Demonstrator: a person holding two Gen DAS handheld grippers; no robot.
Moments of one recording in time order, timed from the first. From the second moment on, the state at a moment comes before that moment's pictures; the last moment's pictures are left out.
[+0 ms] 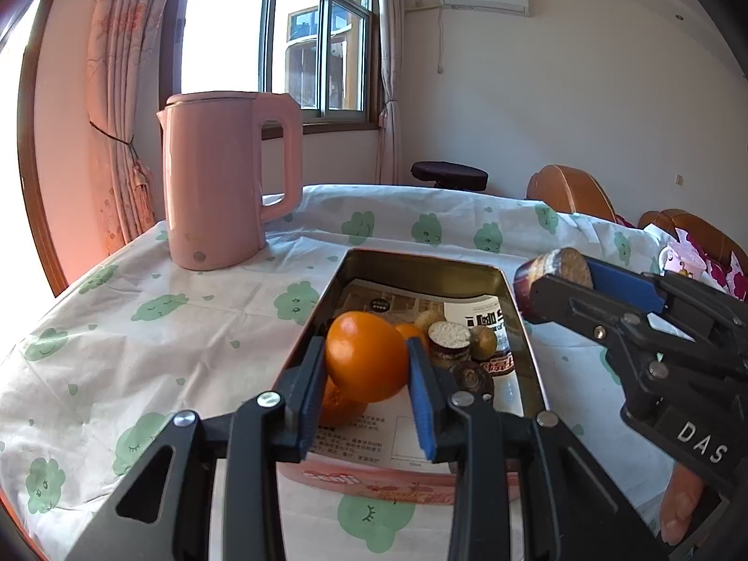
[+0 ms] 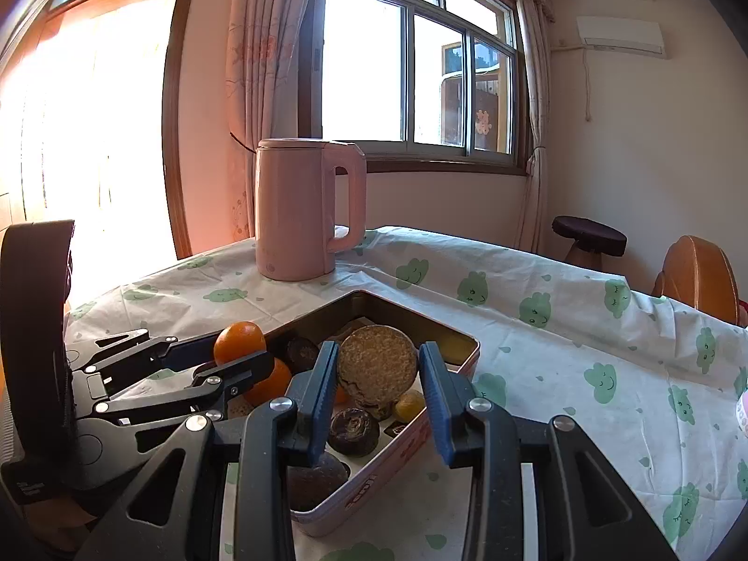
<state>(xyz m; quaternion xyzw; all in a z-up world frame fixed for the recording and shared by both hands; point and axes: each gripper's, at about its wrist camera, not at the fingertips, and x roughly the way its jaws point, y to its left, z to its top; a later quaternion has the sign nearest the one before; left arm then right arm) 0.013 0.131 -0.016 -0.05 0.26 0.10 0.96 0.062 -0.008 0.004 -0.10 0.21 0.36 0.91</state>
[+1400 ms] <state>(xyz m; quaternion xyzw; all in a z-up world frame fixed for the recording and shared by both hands) 0.021 0.144 -0.025 -0.07 0.30 0.12 0.95 0.077 -0.001 -0.025 -0.10 0.26 0.33 0.90</state>
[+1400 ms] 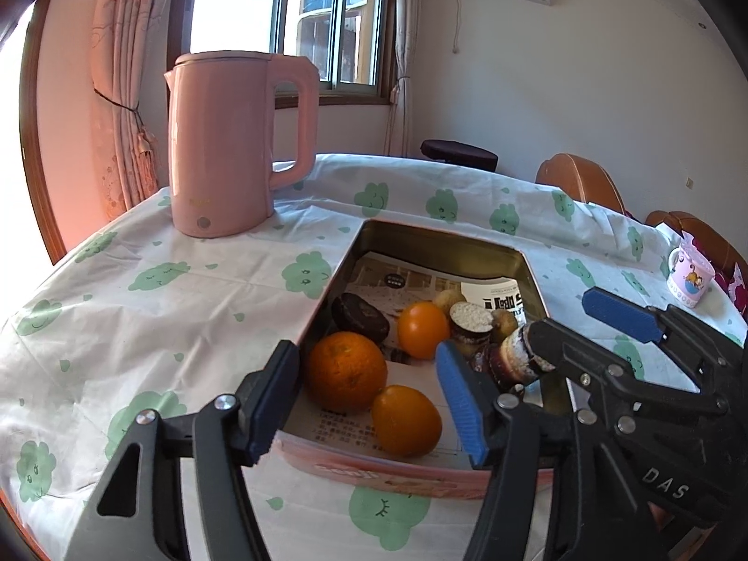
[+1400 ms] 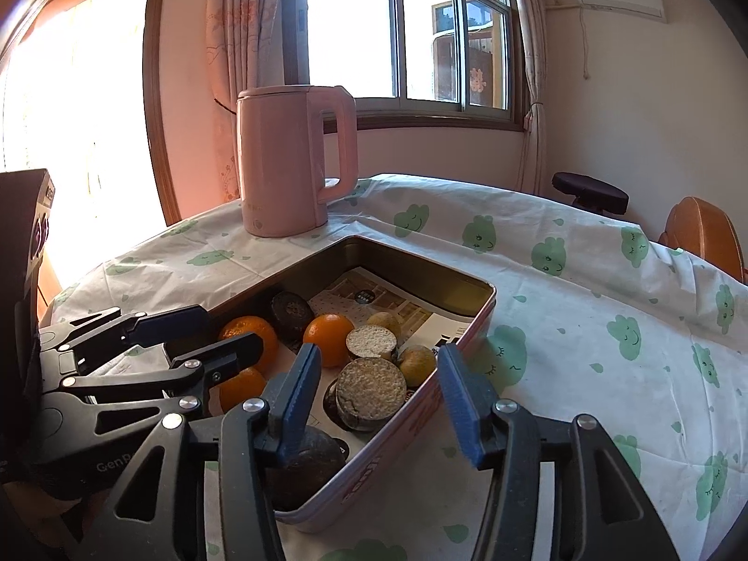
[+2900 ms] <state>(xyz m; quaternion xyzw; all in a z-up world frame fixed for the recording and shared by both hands) 0.002 0.137 -0.011 -0.05 0.23 0.15 0.96 0.064 -0.026 -0.014 -0.07 0.21 0.29 0.93</state>
